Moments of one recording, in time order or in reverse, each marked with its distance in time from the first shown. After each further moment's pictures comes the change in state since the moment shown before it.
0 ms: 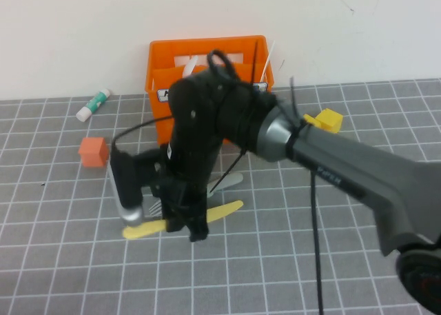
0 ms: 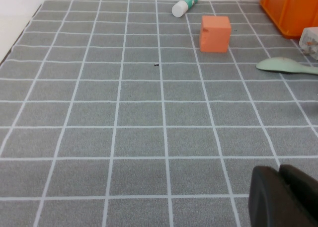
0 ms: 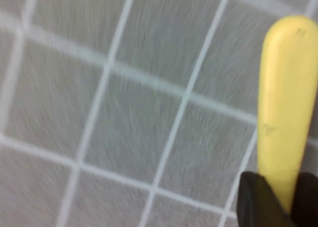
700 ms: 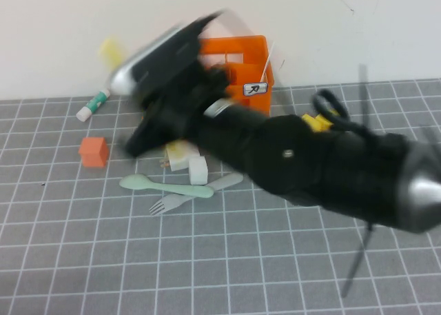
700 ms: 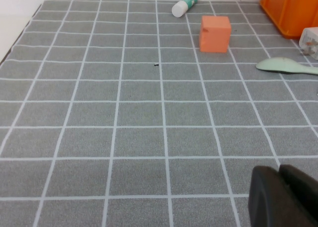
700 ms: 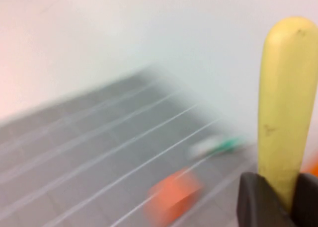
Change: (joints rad) right arm 0.097 -0.532 0.813 0.742 -1.482 0.122; left arm 0.000 0.000 0.000 0.000 0.002 0.000
